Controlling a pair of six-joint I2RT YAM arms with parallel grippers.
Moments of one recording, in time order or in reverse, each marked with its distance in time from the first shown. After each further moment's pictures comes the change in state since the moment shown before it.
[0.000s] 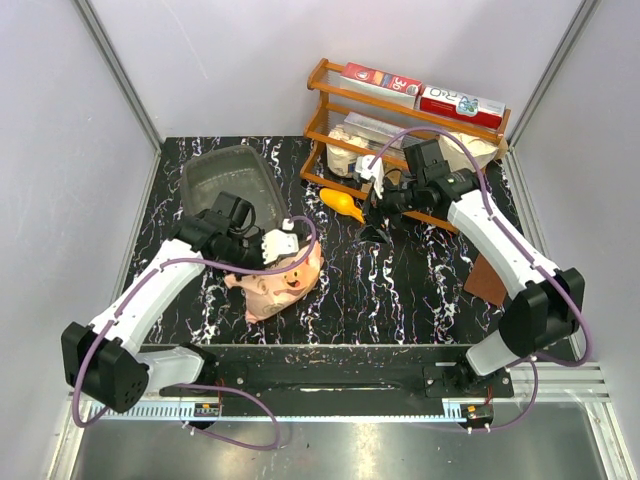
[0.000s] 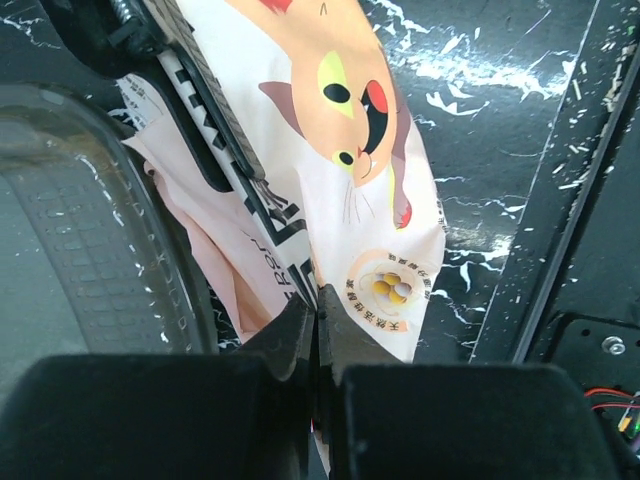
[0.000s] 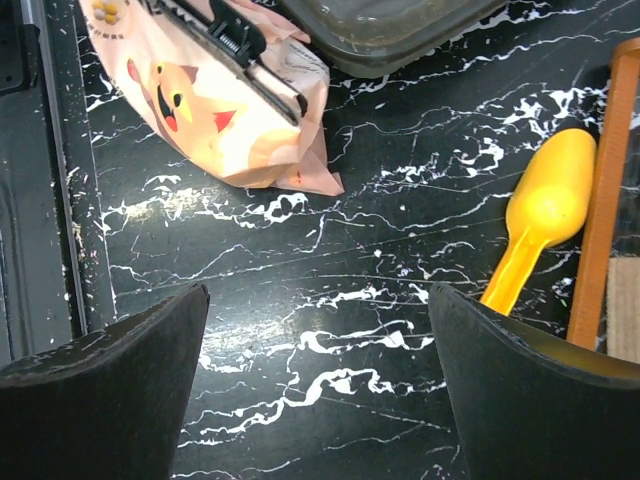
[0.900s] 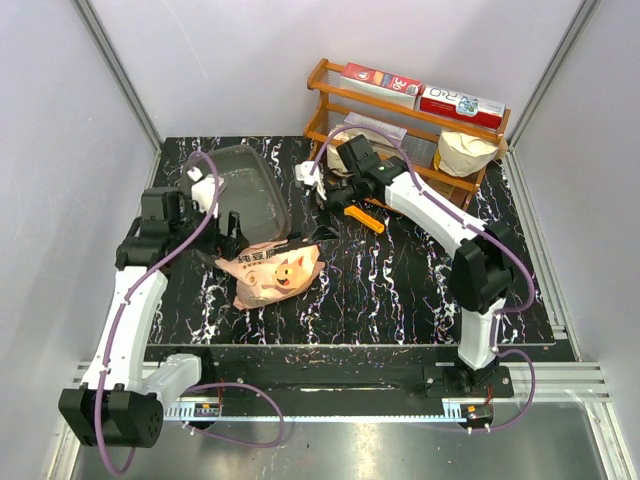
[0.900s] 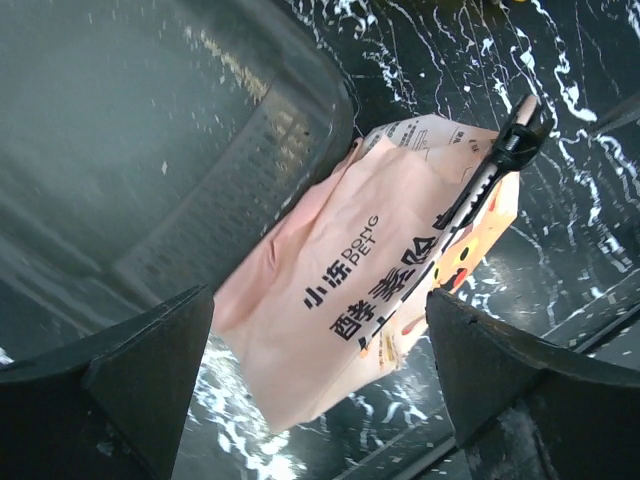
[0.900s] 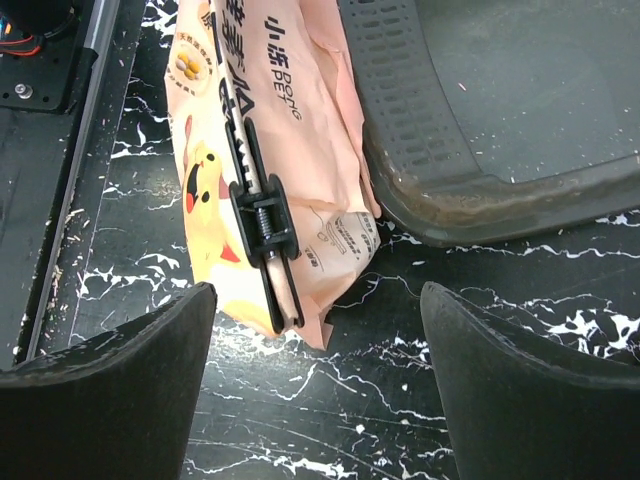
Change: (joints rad) left arm 0.389 -0.203 -0.043 0.277 0.069 -0.646; right arm 0.201 0.379 0.290 0.054 -0.118 -0.110
